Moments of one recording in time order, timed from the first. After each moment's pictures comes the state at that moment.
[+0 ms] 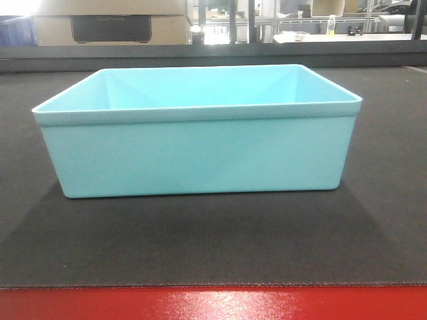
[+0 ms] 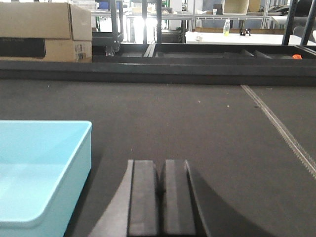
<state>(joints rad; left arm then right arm) 0.07 0.01 0.00 0.07 -0.02 -0.03 -0.04 0.35 -0.39 -0.21 0.22 0.24</state>
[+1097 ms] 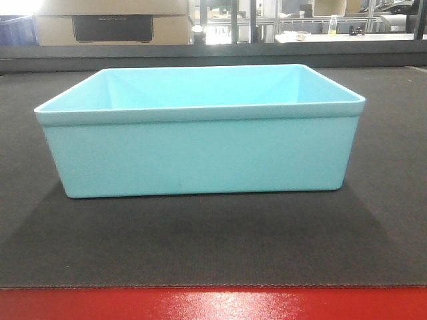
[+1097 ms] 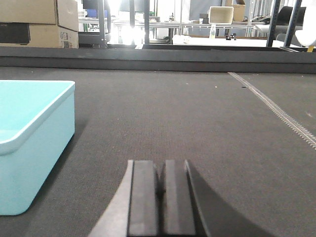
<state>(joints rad) 0.07 0.01 0.00 0.07 -0.03 -0.03 -0.13 0.01 0.00 0.02 0.09 -0.01</state>
